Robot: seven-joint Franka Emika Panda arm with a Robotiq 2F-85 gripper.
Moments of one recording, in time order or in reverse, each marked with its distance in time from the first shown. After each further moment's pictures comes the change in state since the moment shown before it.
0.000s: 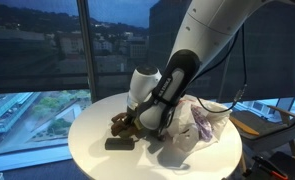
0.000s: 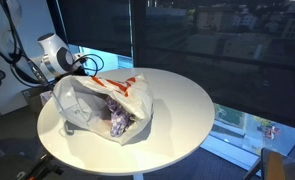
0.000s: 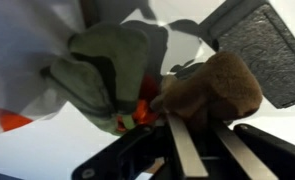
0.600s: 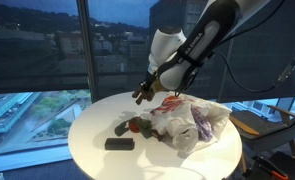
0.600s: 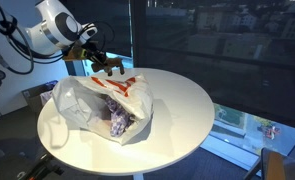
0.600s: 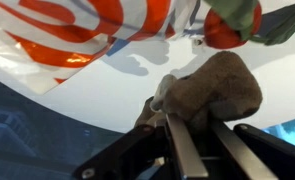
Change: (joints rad) arm 0.411 -0.215 -0.586 -0.170 -0.067 -0.090 0.096
